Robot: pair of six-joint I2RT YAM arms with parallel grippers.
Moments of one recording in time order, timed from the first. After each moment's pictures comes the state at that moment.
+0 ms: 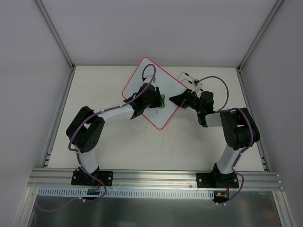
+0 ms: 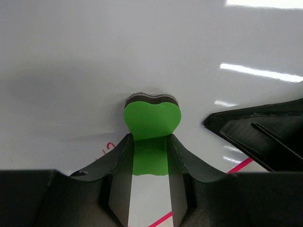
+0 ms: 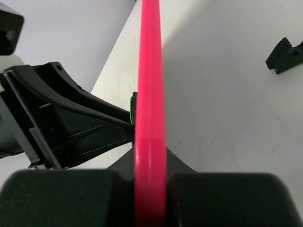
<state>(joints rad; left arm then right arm) -0.70 1.82 1.18 0.11 -0.12 -0.60 0.26 1.79 0.72 0.97 -0.64 0.76</state>
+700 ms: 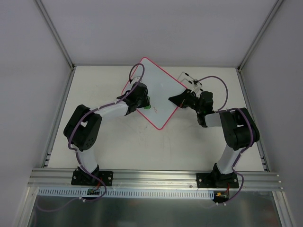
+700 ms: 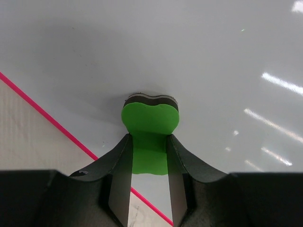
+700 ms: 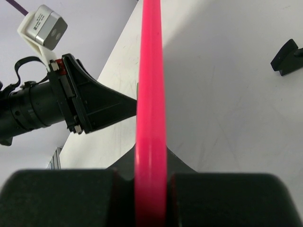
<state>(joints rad) -0.58 1.81 1.16 -0.05 -0.19 -0.67 0.27 1.79 0.72 0.98 -0.64 0.75</state>
